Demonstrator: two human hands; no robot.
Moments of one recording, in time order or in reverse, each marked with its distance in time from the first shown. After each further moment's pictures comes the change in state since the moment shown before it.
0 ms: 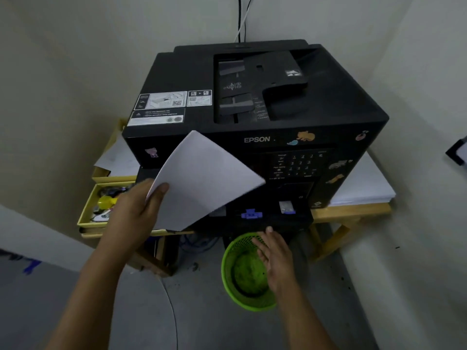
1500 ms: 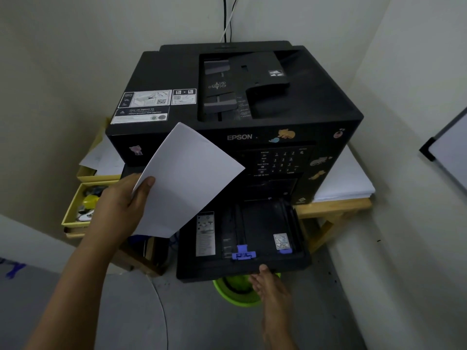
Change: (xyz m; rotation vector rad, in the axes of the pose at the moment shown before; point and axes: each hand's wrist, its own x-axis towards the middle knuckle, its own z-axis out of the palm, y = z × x) left_hand 0.006 0.002 0.002 0.078 0.007 -0.054; right_hand -0.085 0.038 -0.047 -0.051 0.255 -0.060
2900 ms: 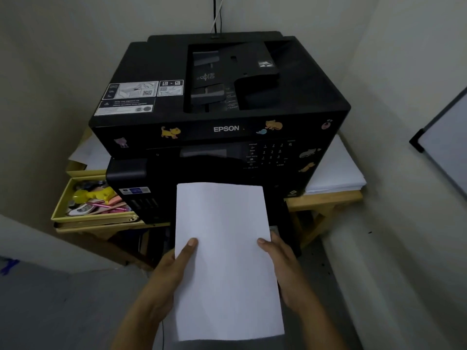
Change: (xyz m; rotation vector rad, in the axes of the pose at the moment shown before) left_hand -0.118 0.051 0.095 -0.901 -0.297 -0.824; right_hand -0.019 -0.123 -0.009 -0.353 -0.468 -0.032
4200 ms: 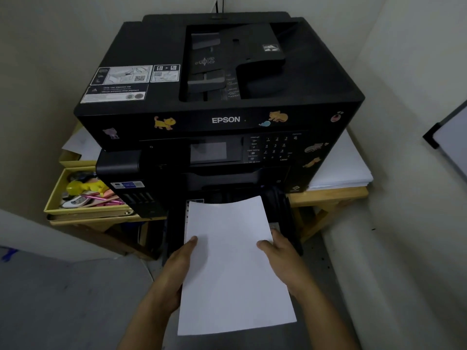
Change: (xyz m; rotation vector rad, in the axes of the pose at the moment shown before) left_hand 0.053 -0.038 0.007 -0.001 0.067 -0.331; right_hand 0.029 -0.008 -0.008 -0.459 0.011 0.120
